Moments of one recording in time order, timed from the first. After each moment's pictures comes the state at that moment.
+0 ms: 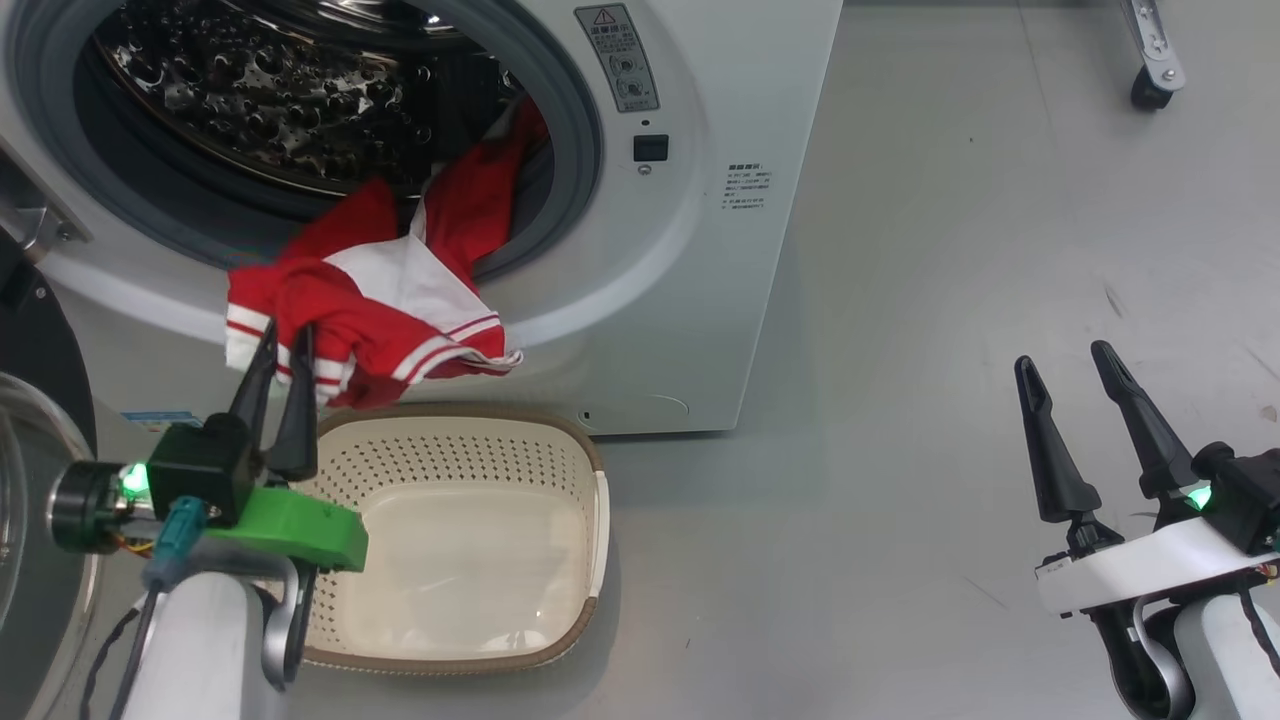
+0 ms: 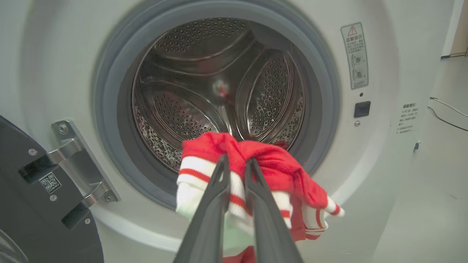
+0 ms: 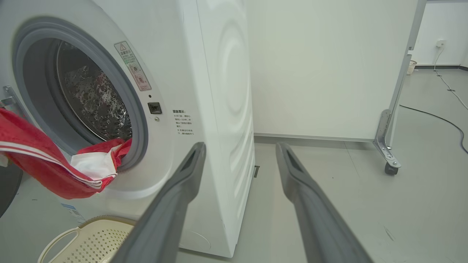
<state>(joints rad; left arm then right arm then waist) -0.29 0.04 -0.04 0.23 -0.10 -0.07 -0.25 -0.05 -0.25 0.16 0.06 0.45 0.12 -0.25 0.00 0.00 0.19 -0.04</state>
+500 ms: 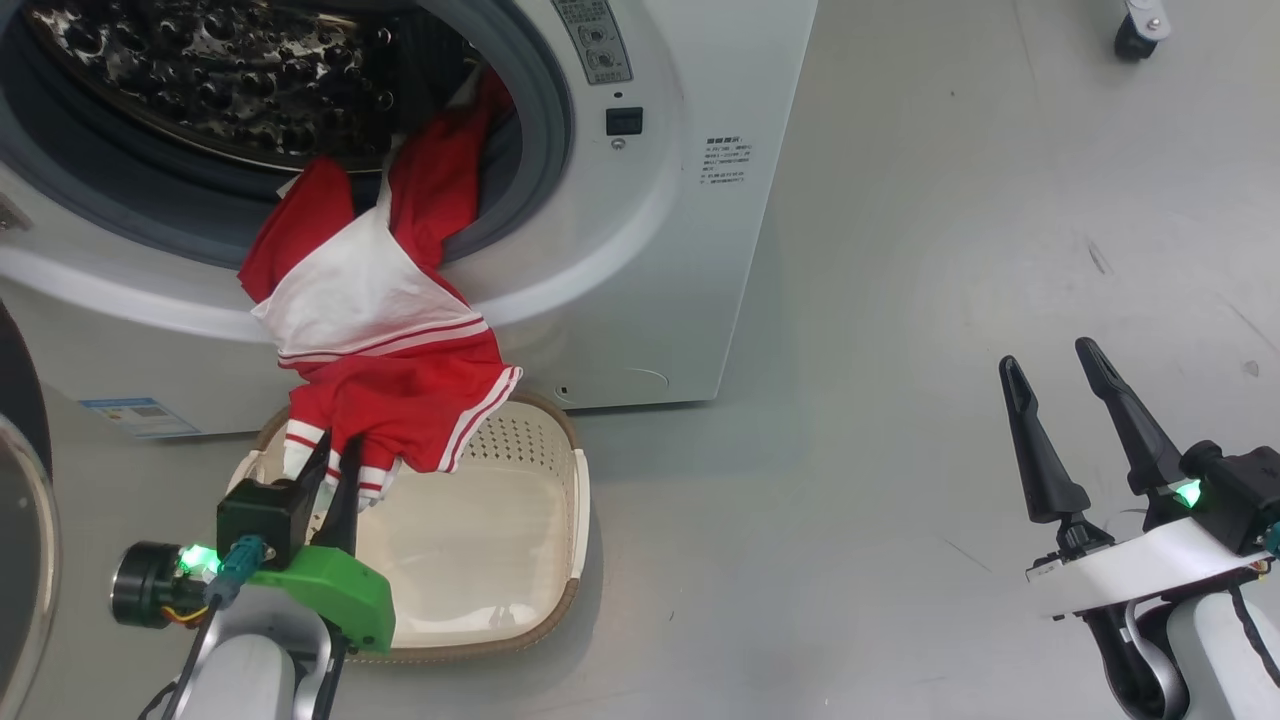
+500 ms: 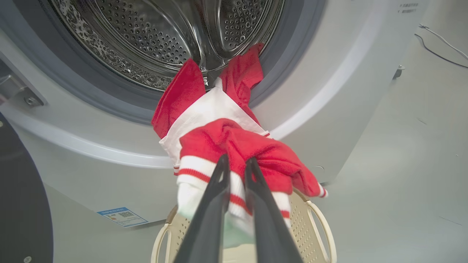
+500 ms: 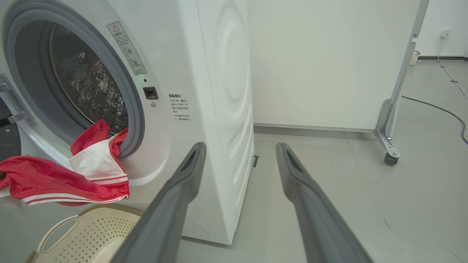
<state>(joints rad) -0.21 0.04 -0.09 0.37 -0.12 -0.08 -0.16 -0.05 -0.26 0.18 0.04 0.45 0.12 -0.25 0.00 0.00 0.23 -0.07</state>
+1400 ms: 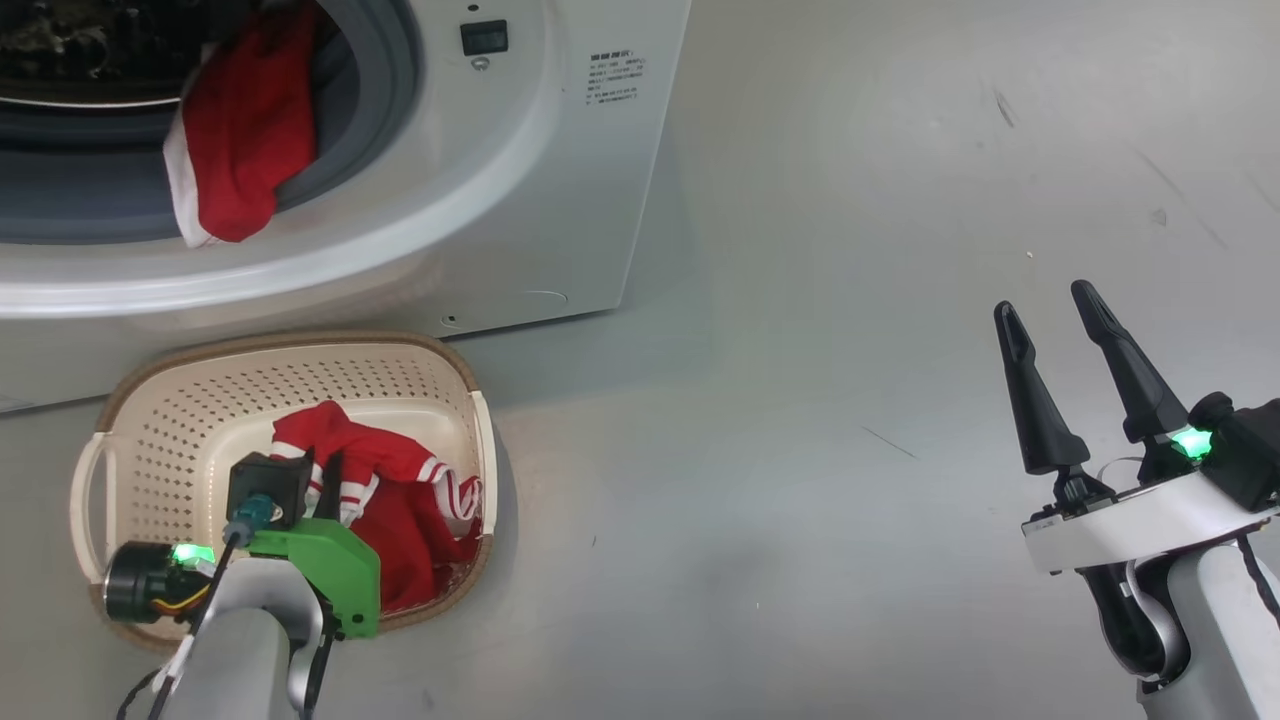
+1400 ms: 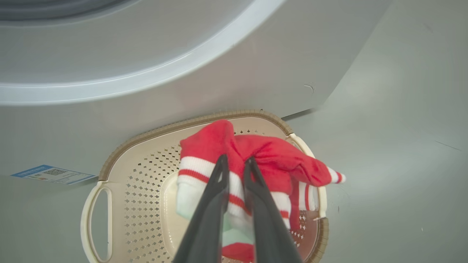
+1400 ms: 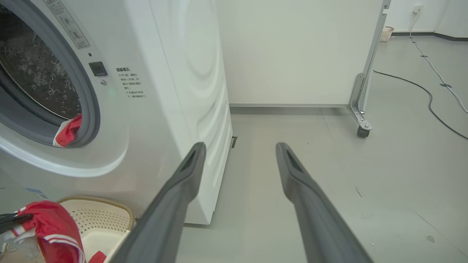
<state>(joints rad) -0.32 0.05 -0.10 0.60 -0.09 -0.03 -0.06 -0.13 -0.27 0.21 0.02 0.48 0.12 -0.25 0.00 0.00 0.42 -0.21</state>
